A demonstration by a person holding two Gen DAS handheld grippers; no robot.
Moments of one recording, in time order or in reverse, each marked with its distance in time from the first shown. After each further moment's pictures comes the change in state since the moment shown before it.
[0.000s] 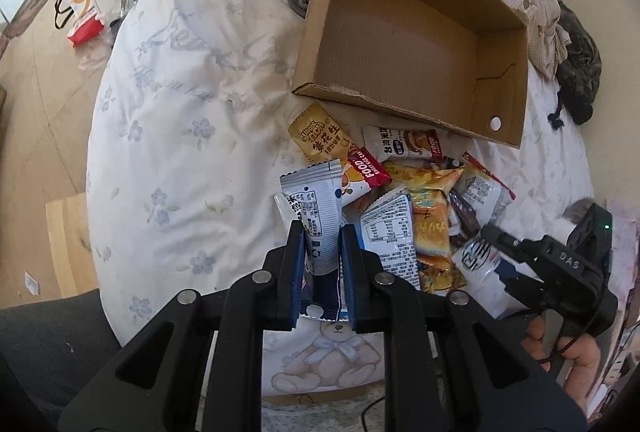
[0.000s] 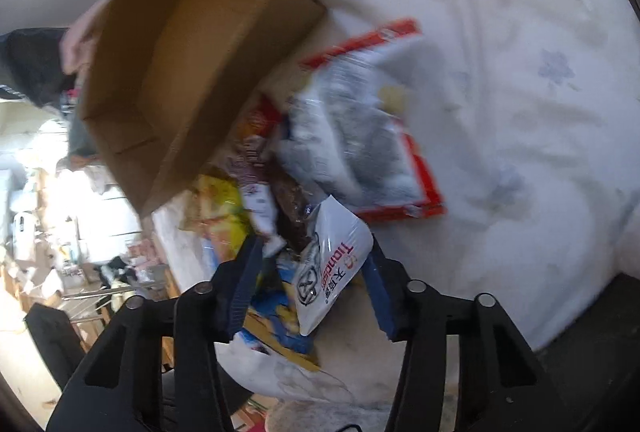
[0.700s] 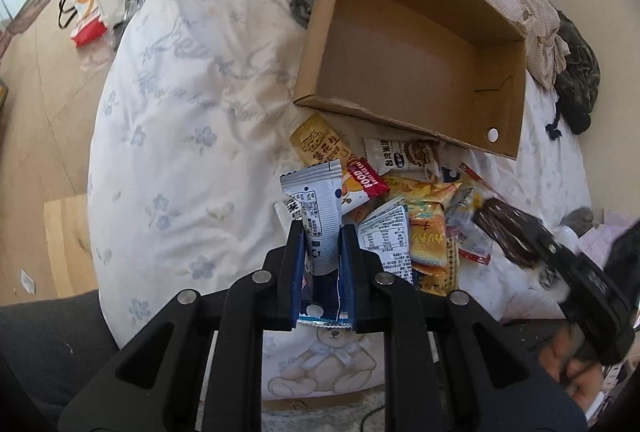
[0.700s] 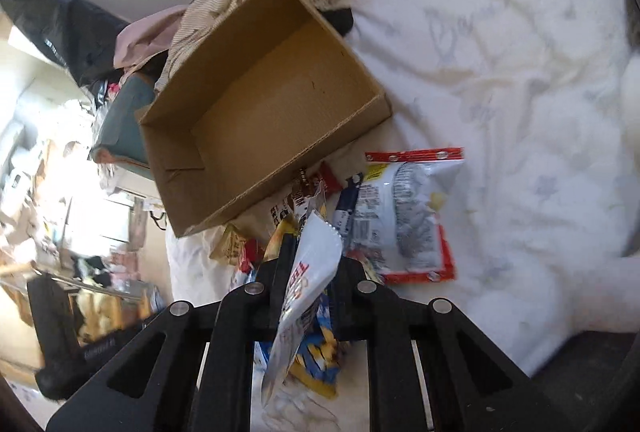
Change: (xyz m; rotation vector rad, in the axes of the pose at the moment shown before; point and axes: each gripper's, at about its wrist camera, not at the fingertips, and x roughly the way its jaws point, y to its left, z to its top) left arm -0.006 -0.003 -0.001 -0.002 -0.041 0.005; right arm -0.060 0.036 -0.018 -0.220 -0.233 -0.079
